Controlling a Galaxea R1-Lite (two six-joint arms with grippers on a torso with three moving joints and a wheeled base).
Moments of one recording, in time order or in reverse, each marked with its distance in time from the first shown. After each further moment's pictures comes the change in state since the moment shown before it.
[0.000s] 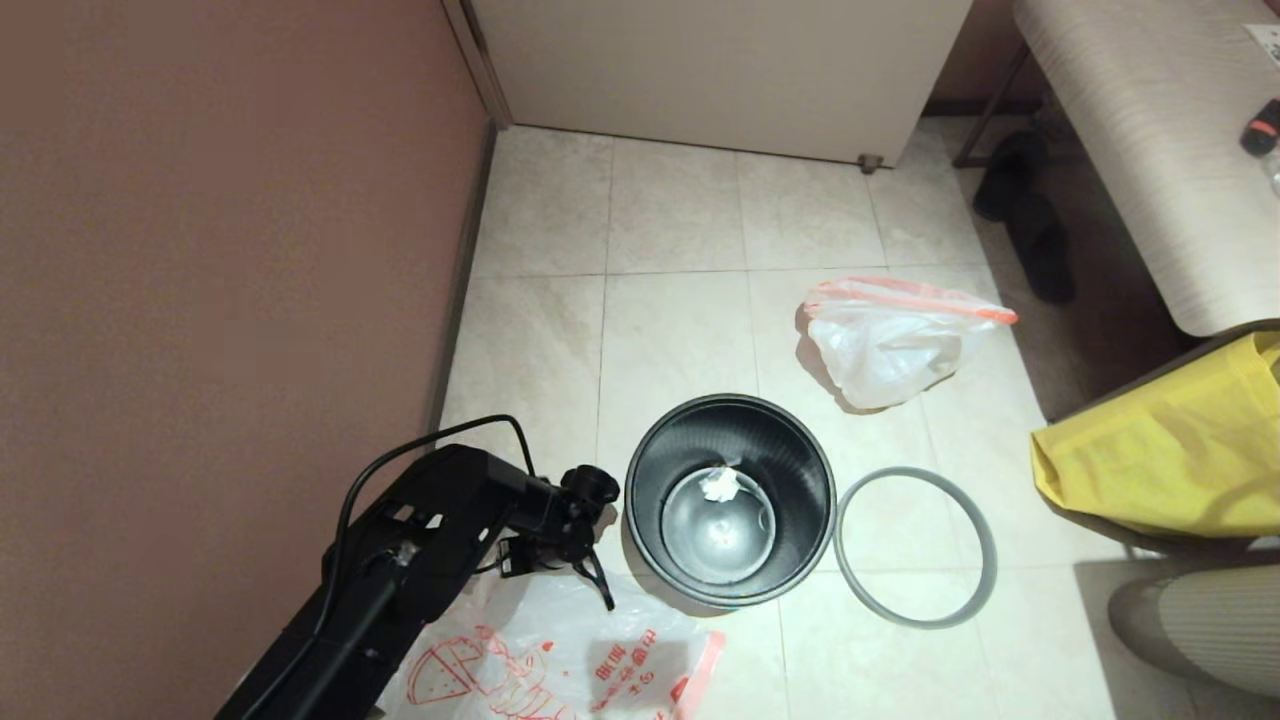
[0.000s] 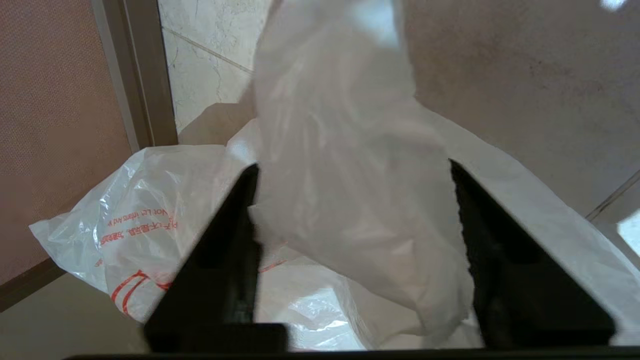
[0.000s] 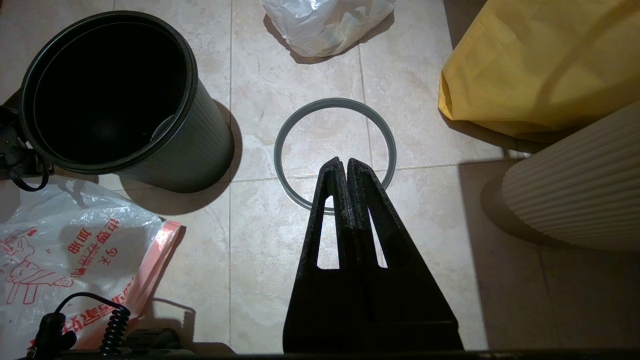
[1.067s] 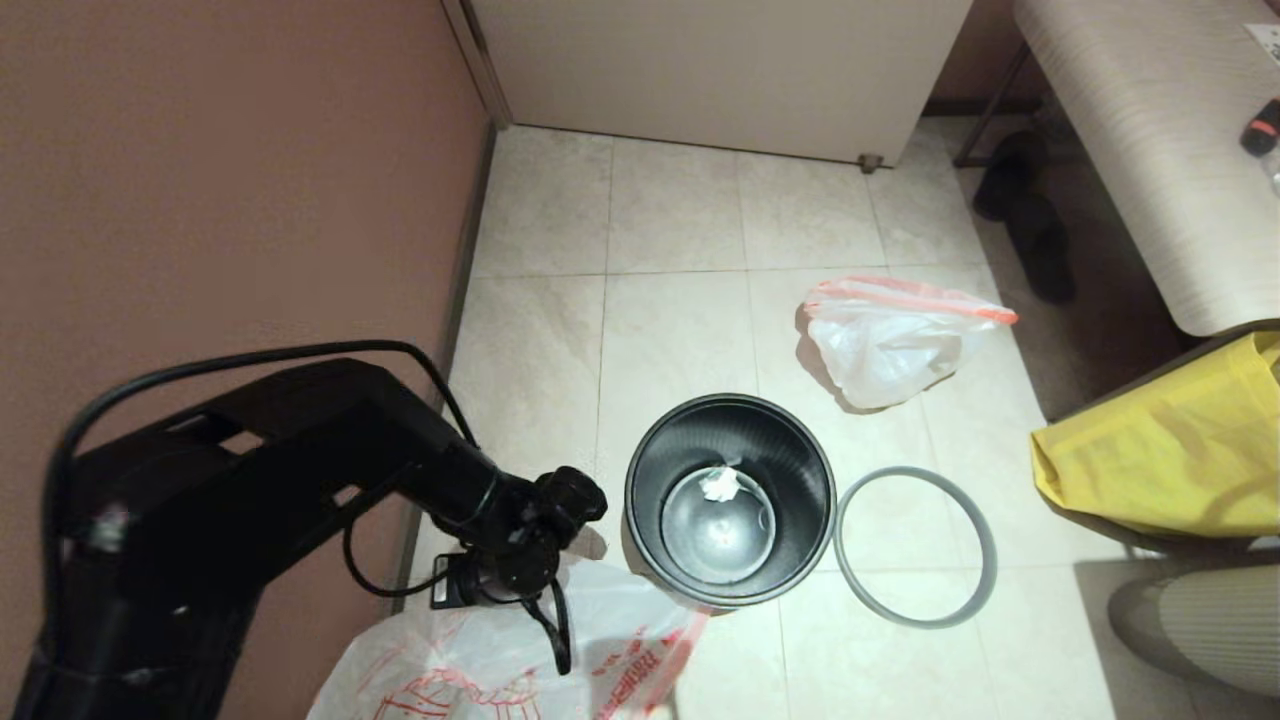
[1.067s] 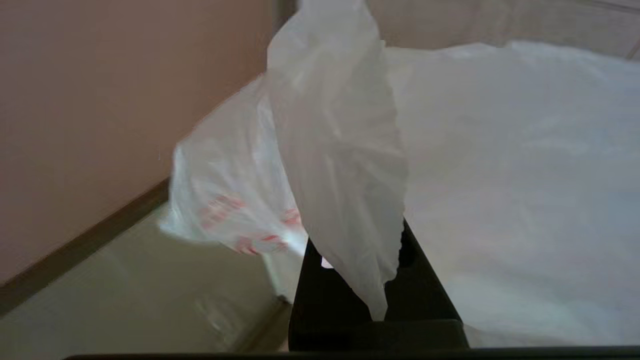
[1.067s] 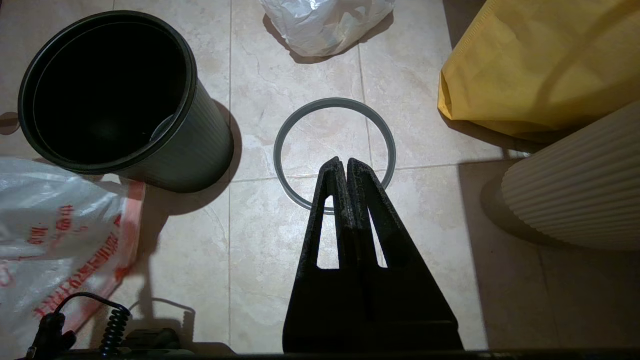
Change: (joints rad) left arm -0.115 -0.594 0.755 -0.003 0.039 -0.053; right arm 0.000 0.000 0.000 0.000 0.000 0.000
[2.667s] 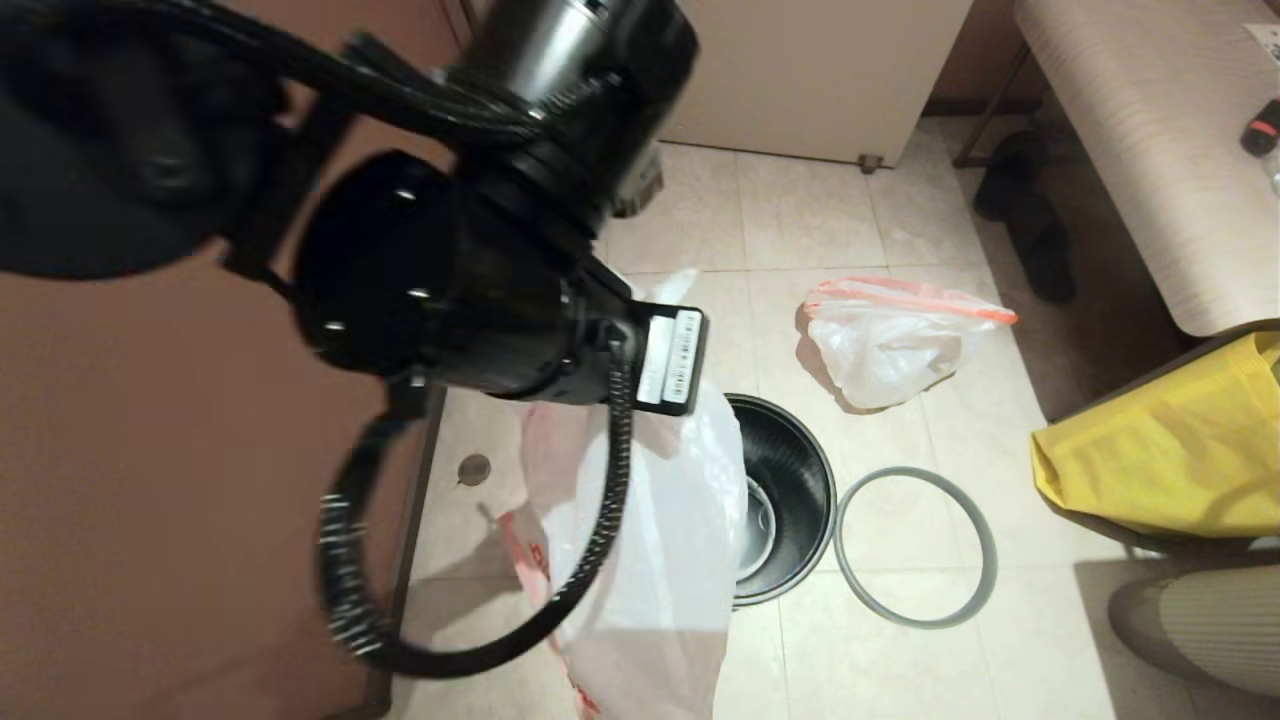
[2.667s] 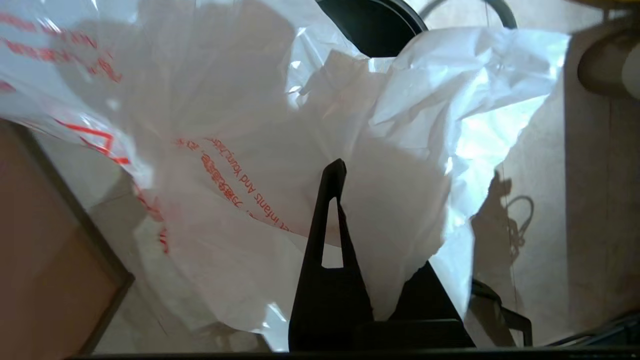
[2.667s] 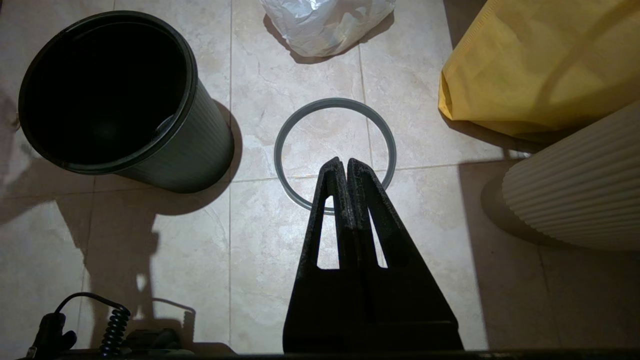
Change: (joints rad) left arm -0.487 -0.476 -0.657 0.440 -0.296 0.308; right arm 0.000 0.000 0.000 0.000 0.000 0.000
